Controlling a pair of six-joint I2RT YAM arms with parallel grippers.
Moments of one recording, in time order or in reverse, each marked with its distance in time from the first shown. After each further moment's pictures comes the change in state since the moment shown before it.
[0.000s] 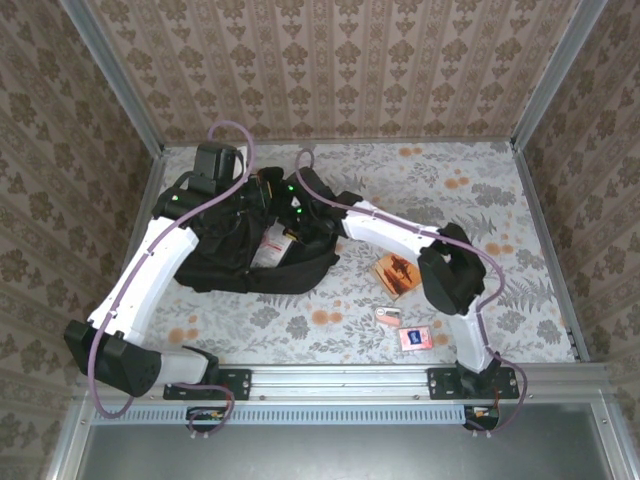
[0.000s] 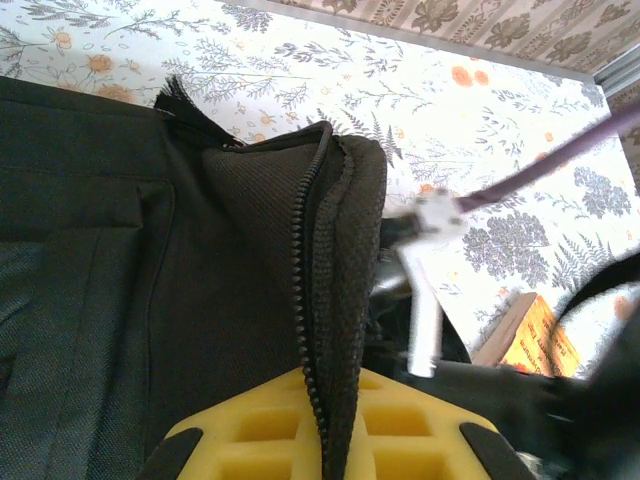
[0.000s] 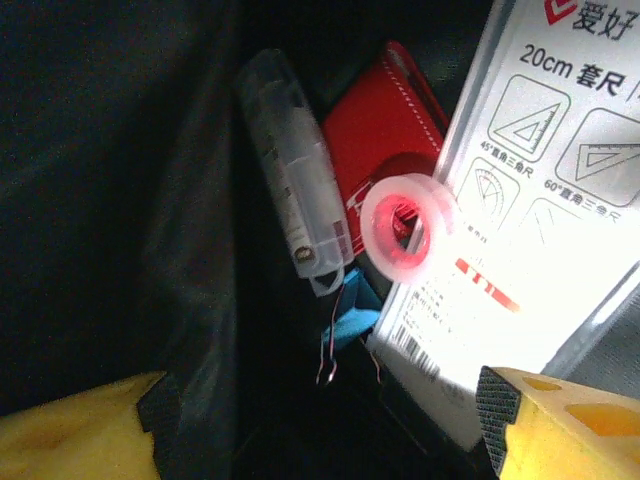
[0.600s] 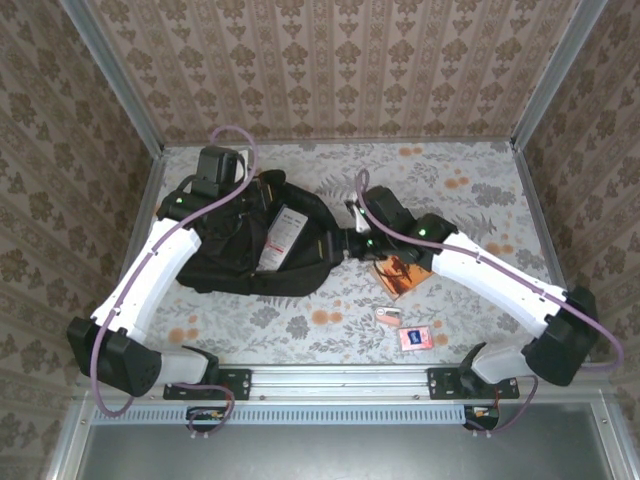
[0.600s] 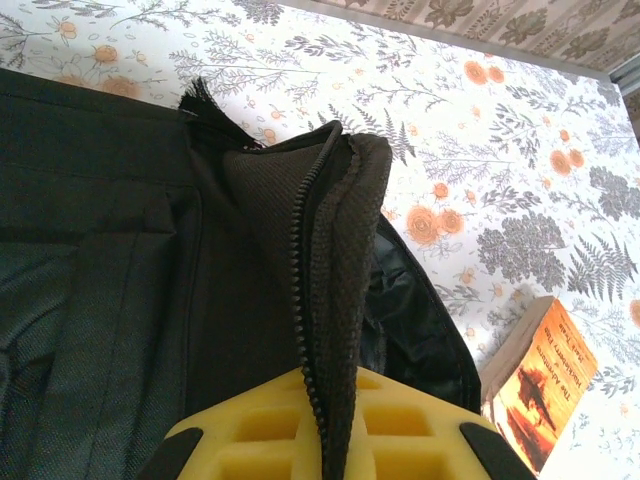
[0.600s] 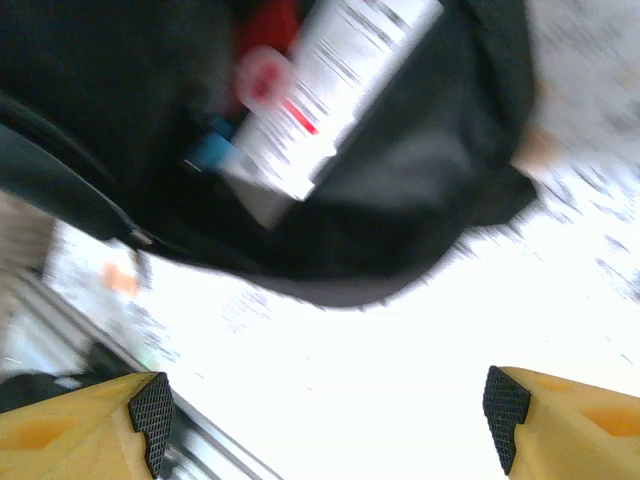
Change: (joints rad) left arm 0.014 0.000 -0.063 0.058 -0.003 0.000; right arm -0.029 -0.671 -0.485 -0.351 0.160 -0.463
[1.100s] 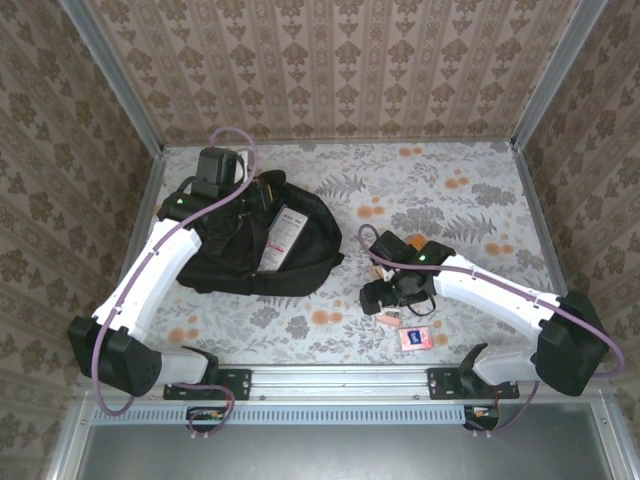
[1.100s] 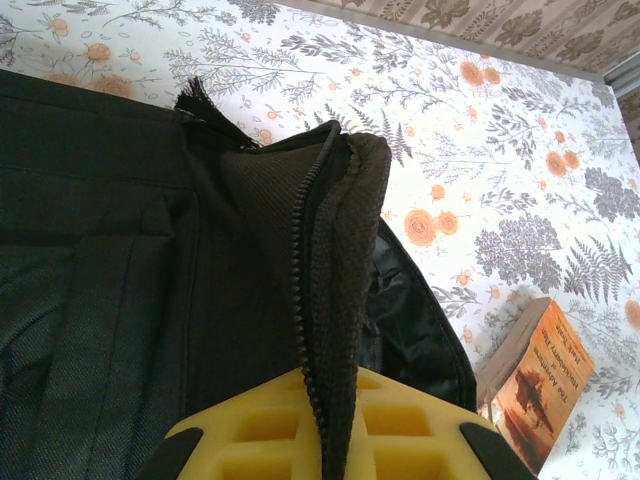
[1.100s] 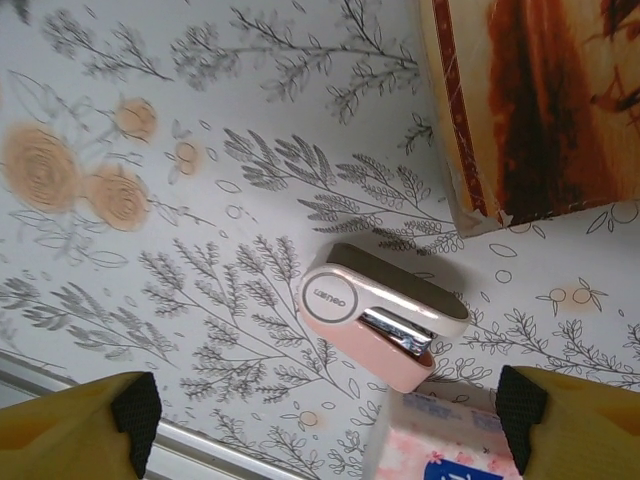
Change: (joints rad) left arm 0.007 0.000 -0.018 0.024 0.018 0.000; right arm 0.000 -0.038 -0.282 -0.222 0.091 -0.120
